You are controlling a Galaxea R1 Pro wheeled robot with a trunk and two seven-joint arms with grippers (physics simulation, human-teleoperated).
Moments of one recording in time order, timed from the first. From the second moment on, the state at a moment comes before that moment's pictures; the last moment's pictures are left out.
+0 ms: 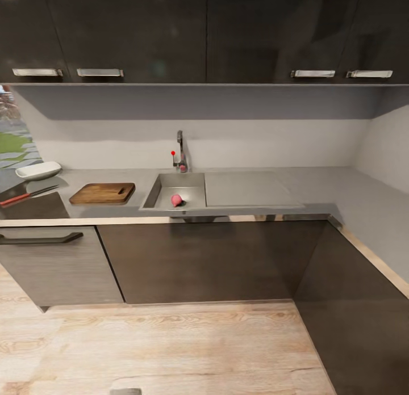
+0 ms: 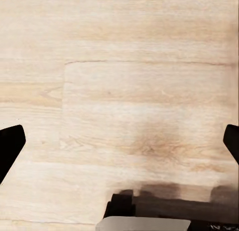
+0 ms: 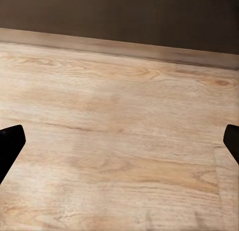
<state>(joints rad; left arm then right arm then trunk) 0.00 -0.04 0.01 -0.92 0.00 0.26 0.14 -0.14 0.08 0.15 -0.20 0.14 -0.75 -0.17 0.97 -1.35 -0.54</state>
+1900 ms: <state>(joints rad) -1.08 -0.14 -0.10 -1.21 0.09 1.01 0.13 -0.14 0.08 0.15 -0.20 0.14 -0.67 -0.16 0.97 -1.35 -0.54</state>
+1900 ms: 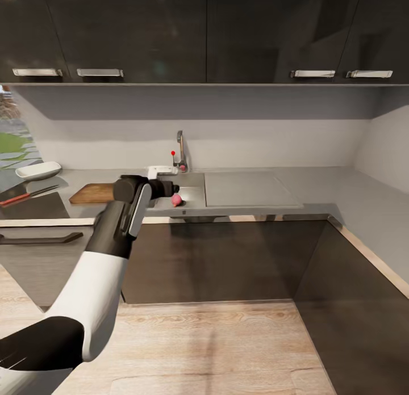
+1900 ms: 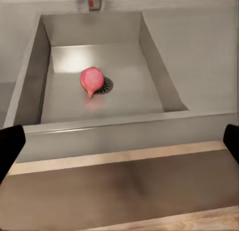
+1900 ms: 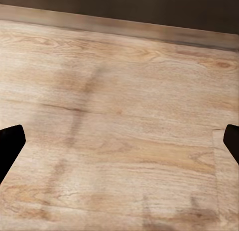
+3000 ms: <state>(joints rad) -1.07 -0.10 -0.13 -1.11 0.09 1.00 0.13 -0.14 0.09 0.15 -0.20 0.14 -0.67 -0.16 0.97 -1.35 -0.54</state>
